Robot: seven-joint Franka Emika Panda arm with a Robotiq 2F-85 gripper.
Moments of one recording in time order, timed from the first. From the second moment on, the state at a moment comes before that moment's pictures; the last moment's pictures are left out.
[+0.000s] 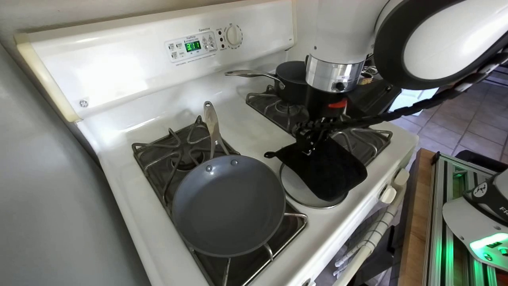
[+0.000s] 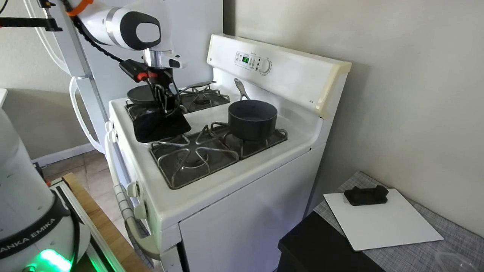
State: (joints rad) arm 0.15 -0.14 0.18 -2.57 0.10 2.40 0.41
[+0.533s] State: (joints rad) arm 0.15 -0.14 0.18 -2.57 0.10 2.39 0.39
